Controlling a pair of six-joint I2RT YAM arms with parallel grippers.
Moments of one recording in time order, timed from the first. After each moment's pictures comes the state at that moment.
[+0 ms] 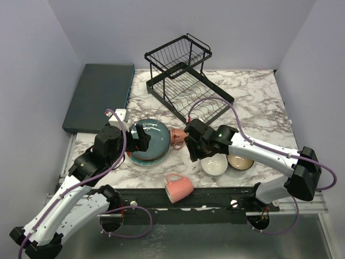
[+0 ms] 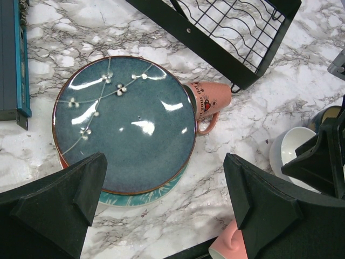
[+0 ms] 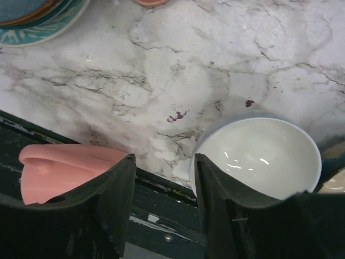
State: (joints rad) left arm -0.63 0.64 0.82 -0.61 -0.20 -0.42; right arm 0.98 1.43 1.14 -0.85 0.19 0.55
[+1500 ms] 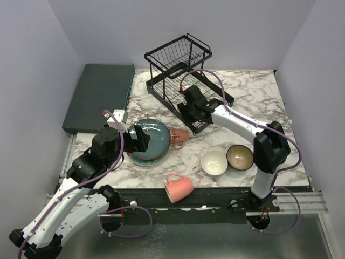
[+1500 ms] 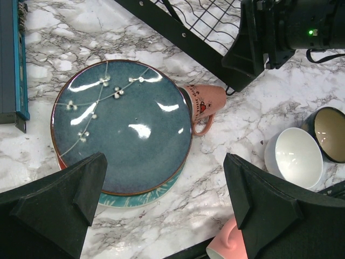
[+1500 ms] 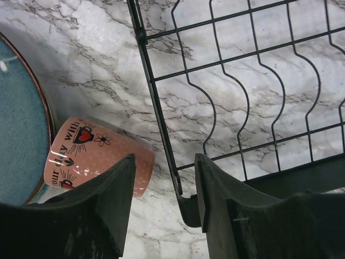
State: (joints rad) left arm -0.63 0.61 0.82 -0.61 -0.19 -0.42; right arm 0.69 1.82 1.45 -0.52 0.17 0.13
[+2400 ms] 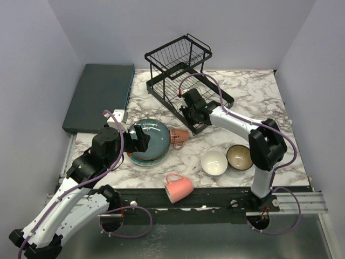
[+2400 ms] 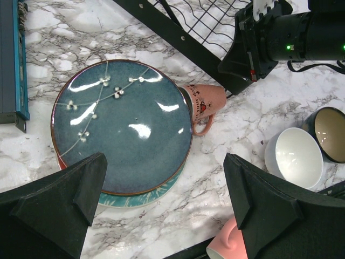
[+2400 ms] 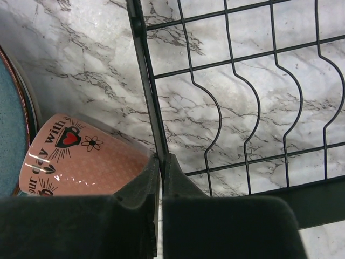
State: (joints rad) left arm -0.63 0.61 0.82 -0.61 -0.19 -0.42; right arm 0.68 1.87 1.40 -0.44 0.12 0.10
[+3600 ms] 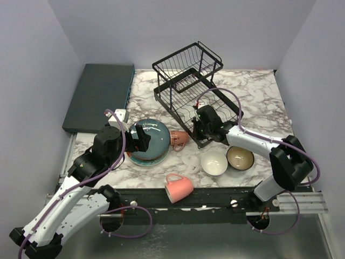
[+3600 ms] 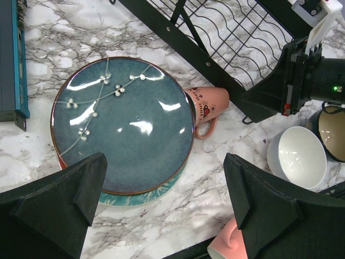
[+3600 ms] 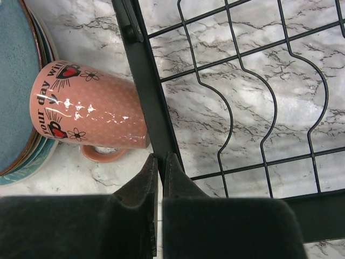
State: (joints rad) left arm -0.63 0.63 0.82 -0.61 -0.19 -0.42; right arm 0.68 1.56 0.96 -0.22 0.06 0.35
